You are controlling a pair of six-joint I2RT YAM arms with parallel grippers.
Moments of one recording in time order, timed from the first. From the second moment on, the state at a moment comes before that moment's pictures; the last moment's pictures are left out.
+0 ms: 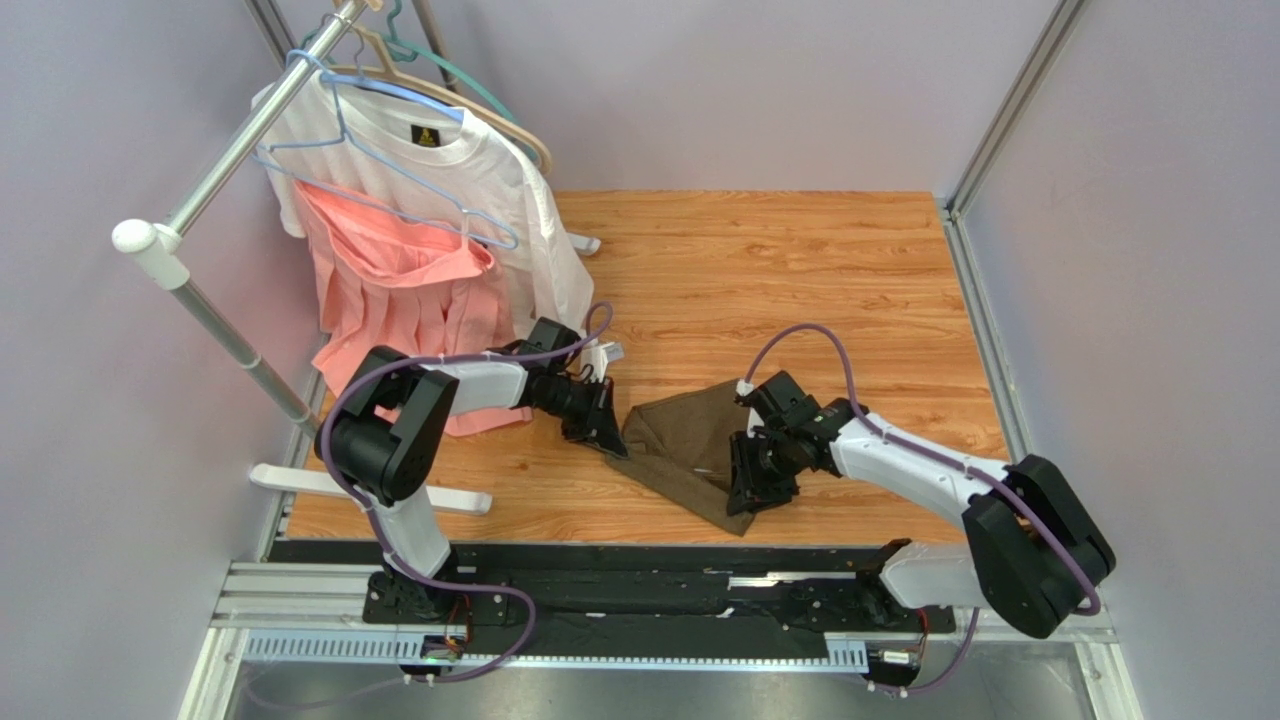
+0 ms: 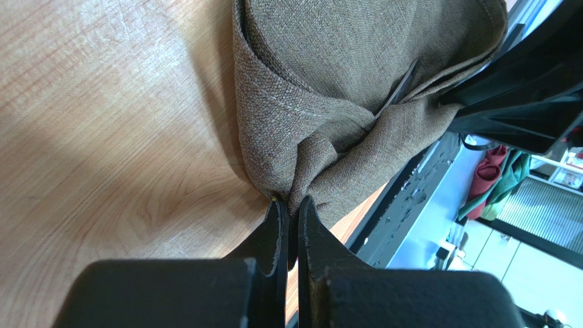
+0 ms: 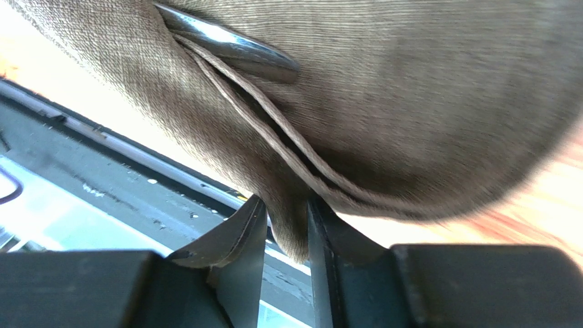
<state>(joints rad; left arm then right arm) -0.46 1.76 0.85 -0.24 0.77 -0.28 0.64 1.31 0.62 -0.56 -0.33 0.55</state>
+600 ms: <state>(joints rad) -0.46 1.76 0.85 -0.24 0.77 -0.28 0.64 1.28 0.63 -0.63 -0.20 0.56</state>
